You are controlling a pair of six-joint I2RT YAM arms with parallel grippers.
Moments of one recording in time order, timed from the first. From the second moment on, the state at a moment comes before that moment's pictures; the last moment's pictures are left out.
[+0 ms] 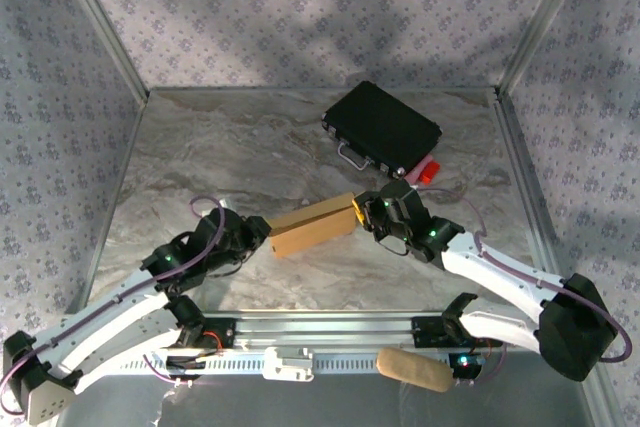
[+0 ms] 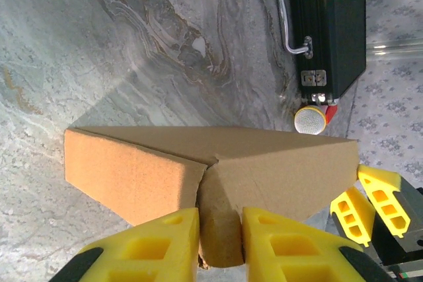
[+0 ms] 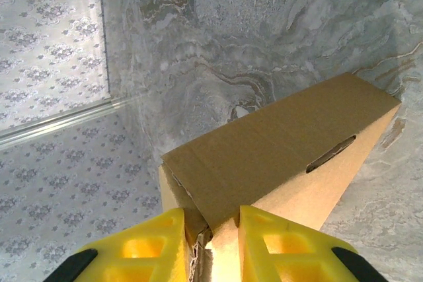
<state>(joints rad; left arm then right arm) -0.84 0.71 0.54 -0.49 -0.12 -1.42 0.72 1.09 0.61 -0.12 0.01 1.70</state>
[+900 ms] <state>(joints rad) -0.87 0.61 0.51 -0.49 -0.18 -1.40 0.72 1.08 0.61 -0.14 0.03 1.67</state>
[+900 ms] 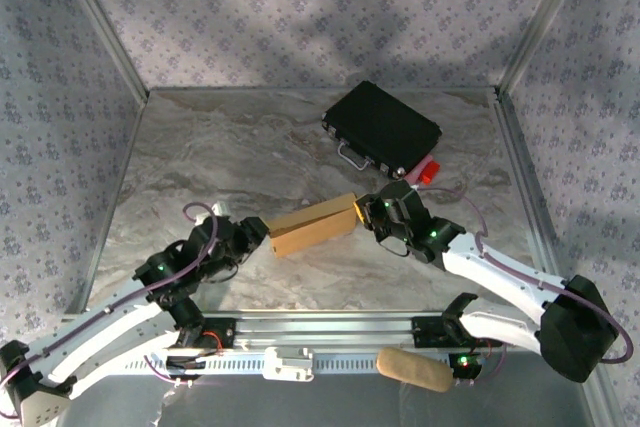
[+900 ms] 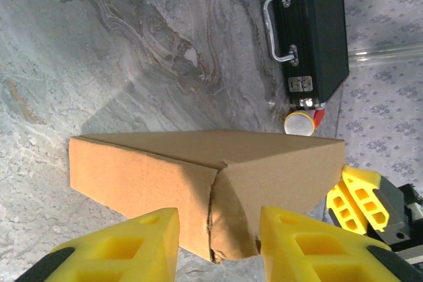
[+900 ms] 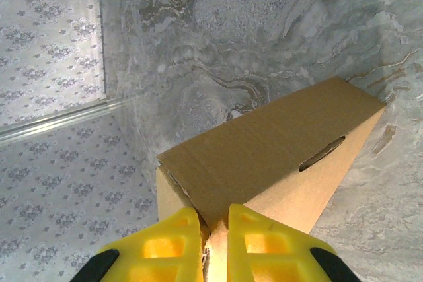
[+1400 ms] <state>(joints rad) -0.86 0.67 0.58 -0.47 -0.15 -1.38 0.72 1.09 0.62 -0.15 0.03 1.67</state>
